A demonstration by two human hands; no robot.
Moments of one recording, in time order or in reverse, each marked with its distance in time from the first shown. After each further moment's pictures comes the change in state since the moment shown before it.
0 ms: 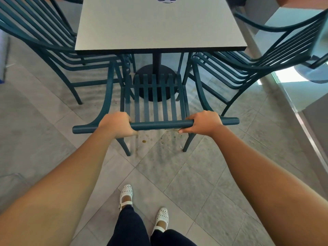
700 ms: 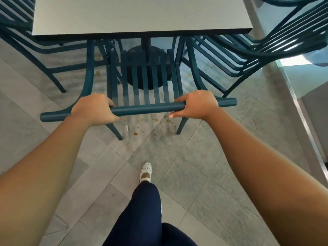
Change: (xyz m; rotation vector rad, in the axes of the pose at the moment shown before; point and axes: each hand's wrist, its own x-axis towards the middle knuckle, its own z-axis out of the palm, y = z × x) left_hand 0.078 0.004 -0.033 0.037 0.057 0.018; right_hand 0.077 0.039 -0.021 0.006 0.045 -0.083
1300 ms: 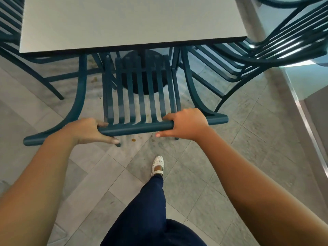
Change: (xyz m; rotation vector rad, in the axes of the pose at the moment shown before) left_hand 0.009 0.020 -0.017 -0.241 -0.401 -0.143; right_hand 0.002 0.010 -0.003 0.035 -0.038 -0.101
